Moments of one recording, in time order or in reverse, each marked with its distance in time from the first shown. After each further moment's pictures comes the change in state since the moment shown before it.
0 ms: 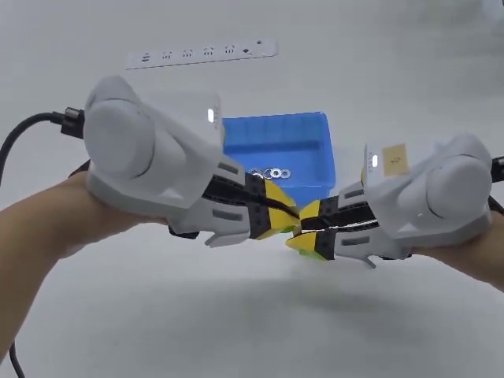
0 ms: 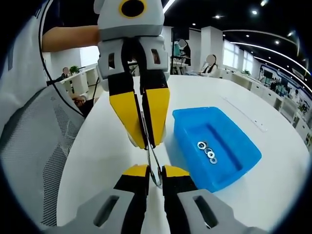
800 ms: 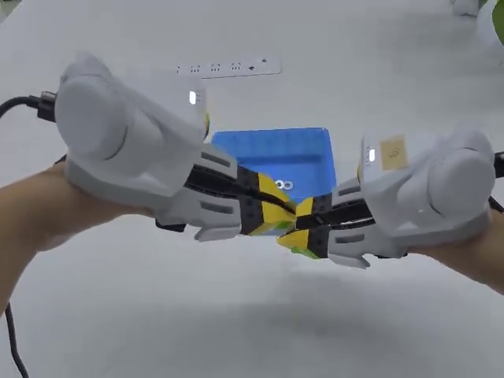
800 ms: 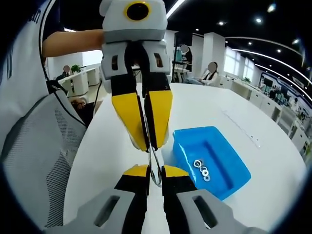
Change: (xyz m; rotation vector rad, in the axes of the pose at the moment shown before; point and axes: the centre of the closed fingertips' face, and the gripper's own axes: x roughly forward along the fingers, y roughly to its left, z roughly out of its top) left arm -0.038 0.000 0.027 0.012 -0.061 0.031; right arm -0.012 0.003 0.046 -0.052 -0.040 -0.026
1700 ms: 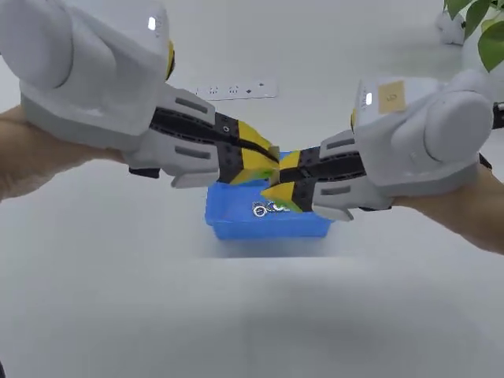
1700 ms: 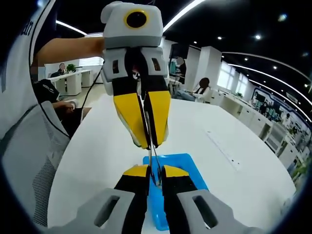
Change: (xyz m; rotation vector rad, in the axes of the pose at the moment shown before) left arm -0.027 0.053 0.029 0.106 -0.030 0.064; right arm -0.001 -0.055 0.047 -0.087 -0.066 -0.090
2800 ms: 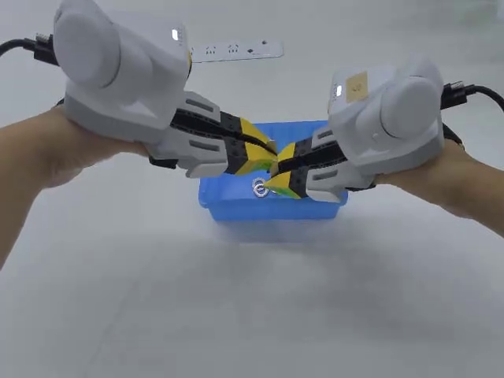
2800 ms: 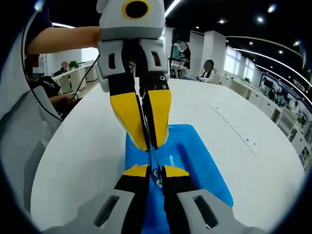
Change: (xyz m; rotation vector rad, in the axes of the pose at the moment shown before) left arm 0.043 0.028 -0.071 -0.153 0.044 -0.010; right arm 0.046 -0.018 -0.070 0.059 0.102 0.093
